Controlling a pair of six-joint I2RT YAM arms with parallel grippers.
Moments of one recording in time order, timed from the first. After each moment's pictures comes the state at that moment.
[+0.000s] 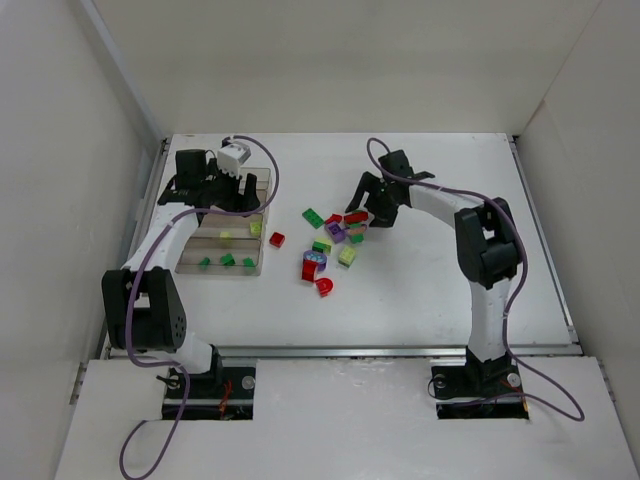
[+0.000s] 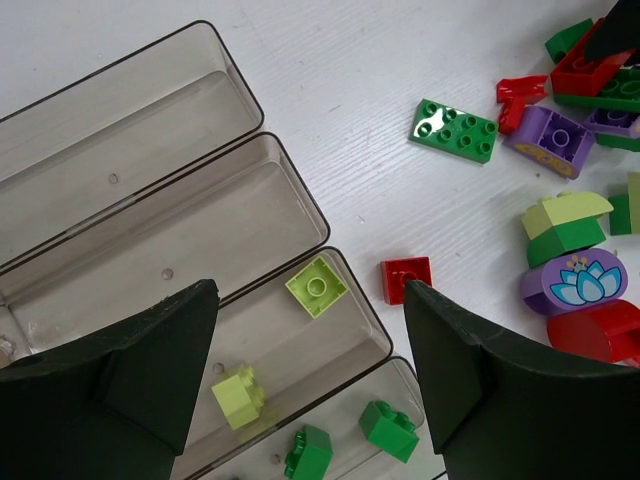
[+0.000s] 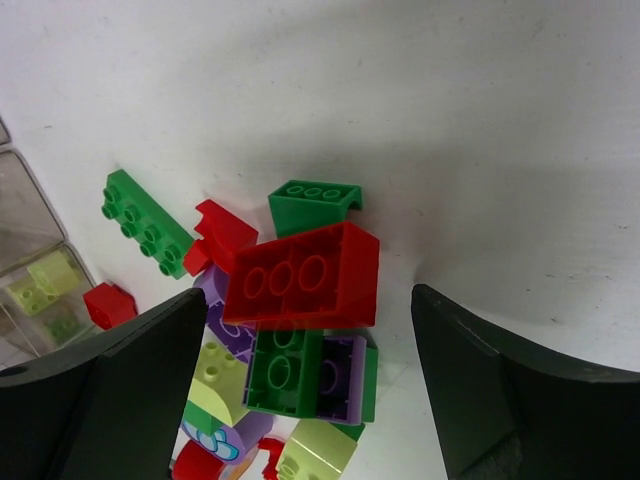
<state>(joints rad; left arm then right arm) -0.01 1.51 1.16 -0.34 0.49 0.28 0.37 2.09 1.55 -0.43 -0.23 0.79</state>
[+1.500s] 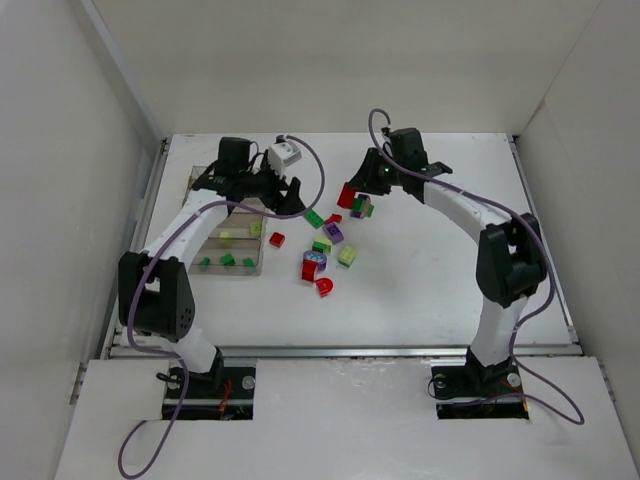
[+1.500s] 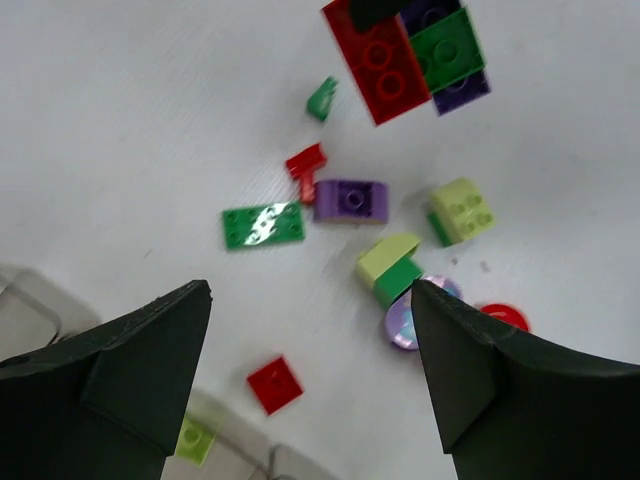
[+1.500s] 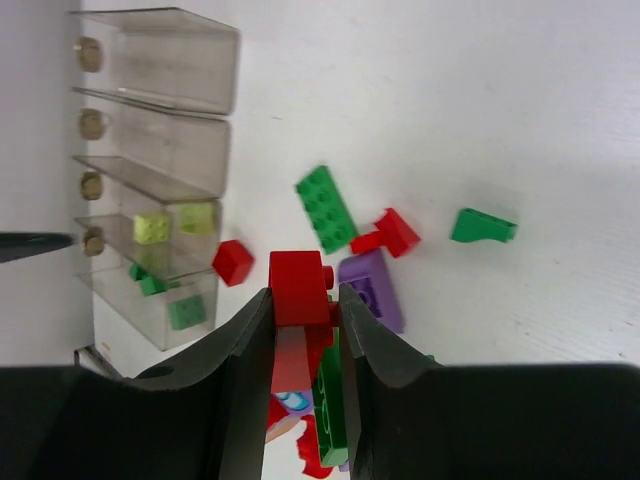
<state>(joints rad) -0.22 1.59 1.28 -0.40 0.69 0.39 0.38 1.92 1.54 -0.28 -0.34 0.63</state>
